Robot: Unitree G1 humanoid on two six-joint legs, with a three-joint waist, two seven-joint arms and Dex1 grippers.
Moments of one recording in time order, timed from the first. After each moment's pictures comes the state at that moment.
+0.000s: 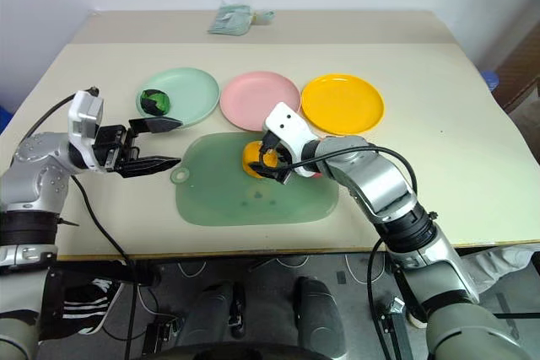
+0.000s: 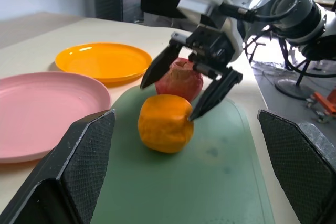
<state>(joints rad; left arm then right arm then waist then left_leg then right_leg) -0.54 0.69 0.17 0.29 -0.55 0.25 -1.54 -0.68 -0.47 0.35 -0.22 0.32 0.95 0.59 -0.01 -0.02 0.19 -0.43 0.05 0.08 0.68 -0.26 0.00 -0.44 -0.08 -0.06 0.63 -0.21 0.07</state>
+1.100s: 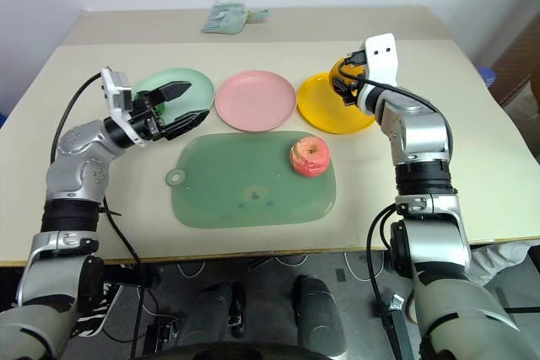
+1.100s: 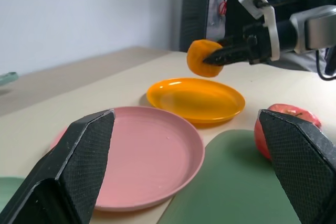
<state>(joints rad) -0.64 0.49 0.17 0.37 -0.46 0.10 -1.11 -0.89 -0.44 -0.07 0.43 0.17 0.57 0.35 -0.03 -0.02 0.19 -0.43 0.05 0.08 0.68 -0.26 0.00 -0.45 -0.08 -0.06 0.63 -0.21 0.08</state>
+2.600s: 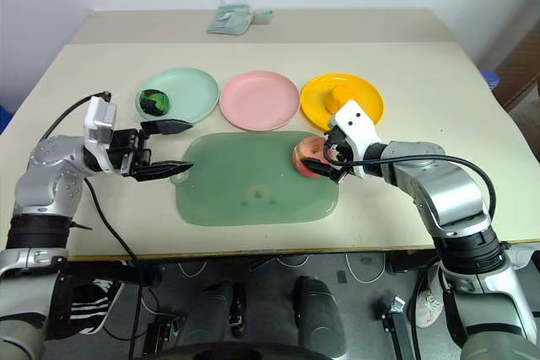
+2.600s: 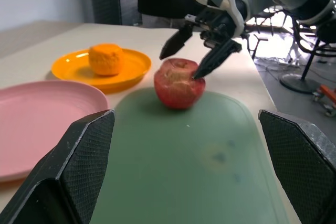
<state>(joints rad) -0.52 0.65 0.13 0.28 -0.54 0.16 -1.50 -0.49 -0.71 0.08 -0.31 0.38 0.92 0.69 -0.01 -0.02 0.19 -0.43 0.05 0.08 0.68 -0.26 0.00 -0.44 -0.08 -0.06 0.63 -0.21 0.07</state>
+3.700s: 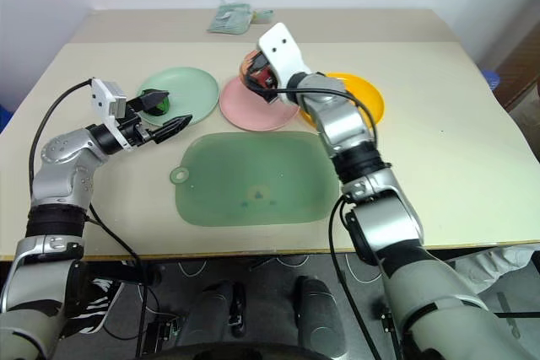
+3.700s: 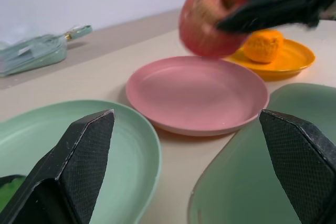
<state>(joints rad) -0.60 0.58 0.18 0.44 -0.37 0.05 -1.01 -1.10 -0.19 0.22 0.71 0.02 0.24 0.41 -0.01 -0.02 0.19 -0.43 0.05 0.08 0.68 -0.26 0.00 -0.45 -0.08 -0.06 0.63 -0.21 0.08</state>
